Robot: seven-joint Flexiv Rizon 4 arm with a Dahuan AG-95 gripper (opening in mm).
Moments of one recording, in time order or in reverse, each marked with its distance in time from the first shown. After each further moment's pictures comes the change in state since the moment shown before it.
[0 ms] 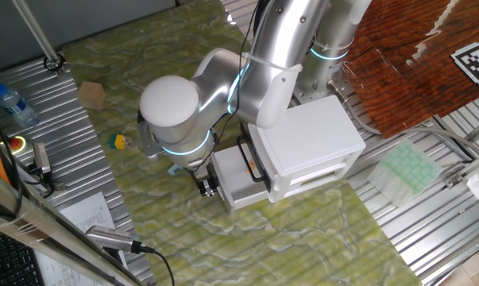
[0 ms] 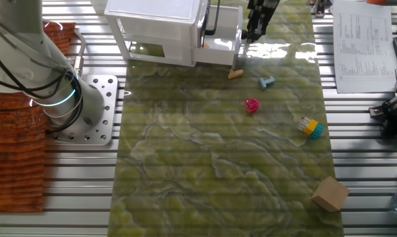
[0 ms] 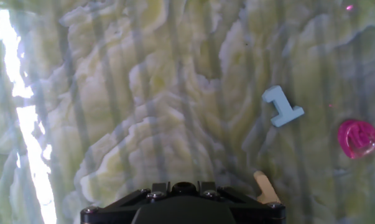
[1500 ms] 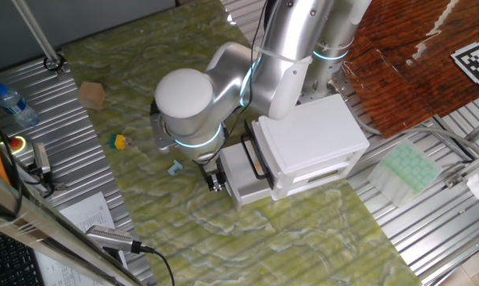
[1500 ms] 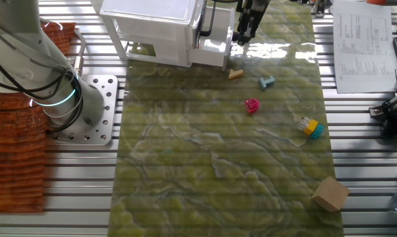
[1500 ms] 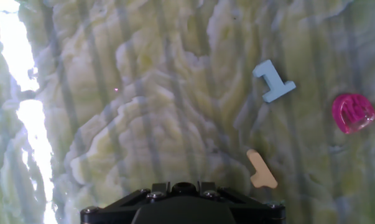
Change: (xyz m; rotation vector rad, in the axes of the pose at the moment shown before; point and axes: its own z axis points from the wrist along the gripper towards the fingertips) arm 0.019 -0.007 0.003 -0.010 0.009 0.000
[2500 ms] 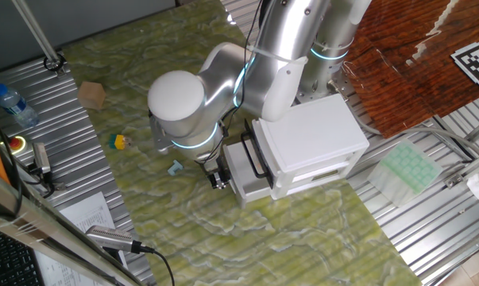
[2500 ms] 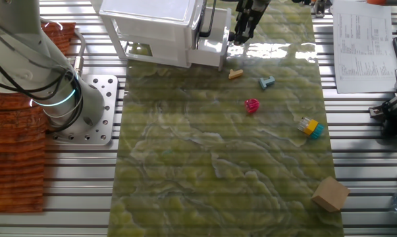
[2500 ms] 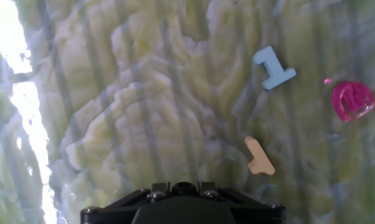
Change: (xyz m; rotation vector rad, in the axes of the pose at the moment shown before) arm 0.015 -0.001 0.002 0.011 0.053 -0.005
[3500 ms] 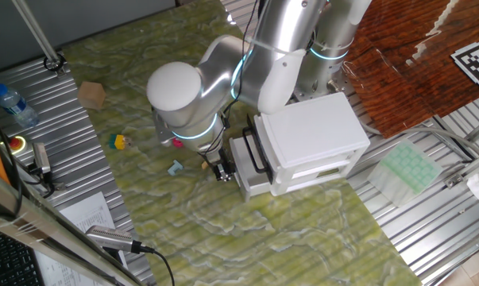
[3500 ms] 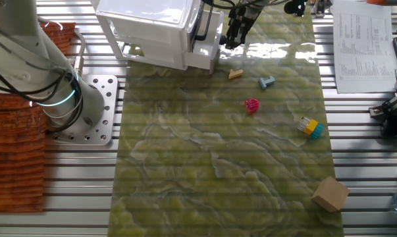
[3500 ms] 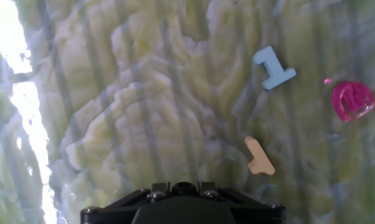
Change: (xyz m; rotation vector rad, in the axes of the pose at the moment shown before) arm 0.018 -0.016 0.004 -0.019 0.054 -0.005
